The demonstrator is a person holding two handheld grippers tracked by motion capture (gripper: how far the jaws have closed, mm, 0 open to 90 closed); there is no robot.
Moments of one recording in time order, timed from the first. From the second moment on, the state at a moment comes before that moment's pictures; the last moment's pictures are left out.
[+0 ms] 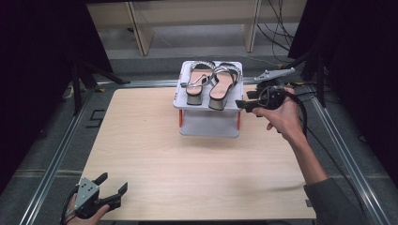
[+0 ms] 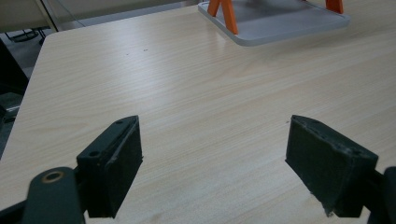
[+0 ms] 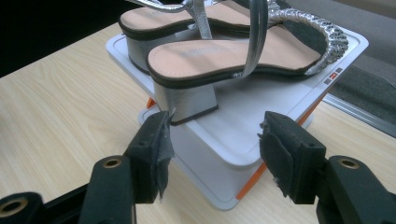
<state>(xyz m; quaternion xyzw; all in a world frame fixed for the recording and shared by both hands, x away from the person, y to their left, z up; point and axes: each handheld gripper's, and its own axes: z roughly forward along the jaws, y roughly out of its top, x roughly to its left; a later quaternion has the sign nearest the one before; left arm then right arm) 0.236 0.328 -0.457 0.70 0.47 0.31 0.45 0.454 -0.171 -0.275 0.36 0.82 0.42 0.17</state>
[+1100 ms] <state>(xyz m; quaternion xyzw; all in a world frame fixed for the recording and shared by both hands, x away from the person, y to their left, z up) 0.236 0.329 -0.458 0.69 0.48 0.30 0.45 0.392 -0.180 -0.316 0.35 0.80 0.45 0.16</state>
